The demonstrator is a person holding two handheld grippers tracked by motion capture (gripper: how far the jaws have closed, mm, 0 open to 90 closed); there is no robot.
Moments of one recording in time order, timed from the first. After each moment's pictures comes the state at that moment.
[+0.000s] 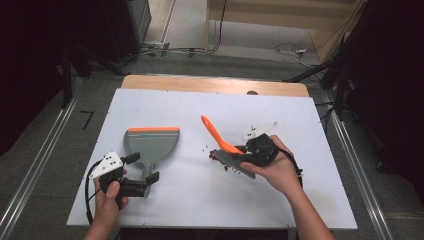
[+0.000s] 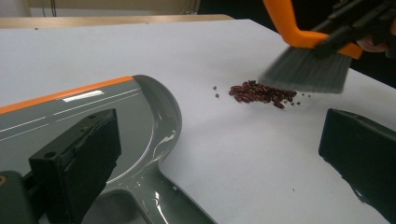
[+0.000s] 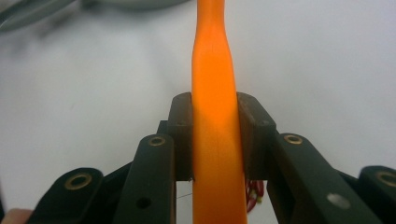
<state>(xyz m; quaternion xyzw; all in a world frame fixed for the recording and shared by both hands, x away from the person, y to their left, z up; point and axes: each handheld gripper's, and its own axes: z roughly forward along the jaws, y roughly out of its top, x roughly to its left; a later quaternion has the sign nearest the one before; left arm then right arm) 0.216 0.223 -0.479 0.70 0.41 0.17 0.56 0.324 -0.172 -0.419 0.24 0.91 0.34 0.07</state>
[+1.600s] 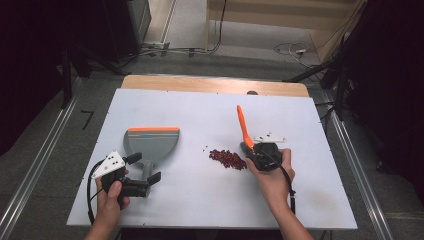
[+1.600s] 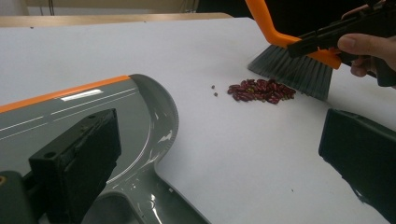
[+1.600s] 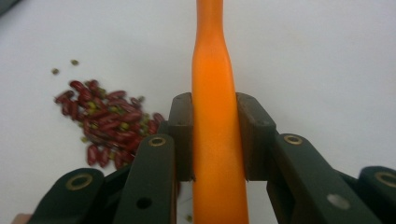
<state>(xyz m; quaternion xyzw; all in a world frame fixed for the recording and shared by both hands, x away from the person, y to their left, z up) 0.216 0.220 -0.480 0.71 0.41 0.17 0.55 0.313 -0.177 -0.455 0.50 0.78 0.31 0.23</state>
